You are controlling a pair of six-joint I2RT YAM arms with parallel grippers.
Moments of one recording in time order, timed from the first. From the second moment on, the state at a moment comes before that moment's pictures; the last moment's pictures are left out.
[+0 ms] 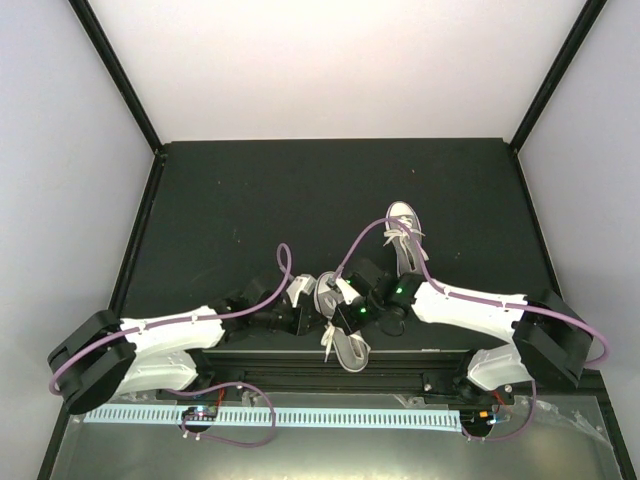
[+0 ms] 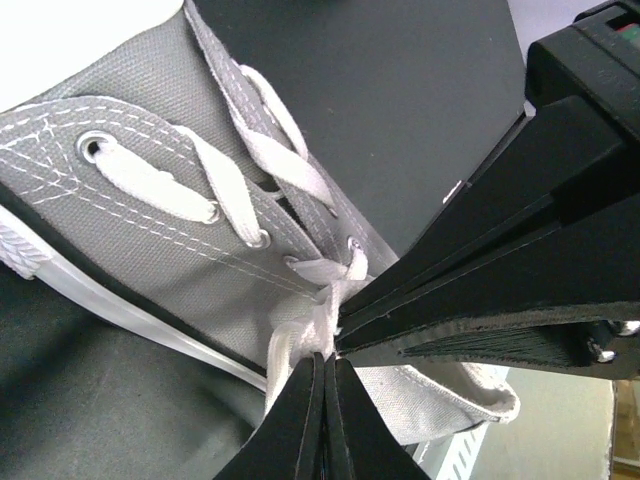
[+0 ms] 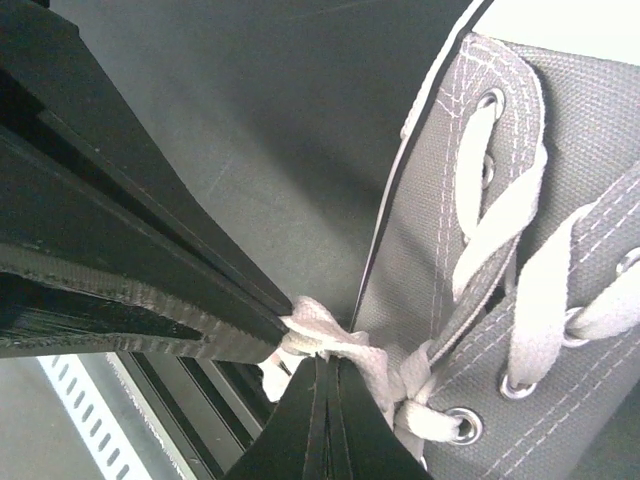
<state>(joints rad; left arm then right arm) -0.88 1.14 0.34 0.16 0.45 -0.76 0.99 1.38 0.75 -0.40 -0.32 0.45</state>
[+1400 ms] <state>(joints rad) -0.88 1.18 0.39 0.15 0.44 -0.74 0.99 1.27 0.69 -0.37 -0.28 0.47</state>
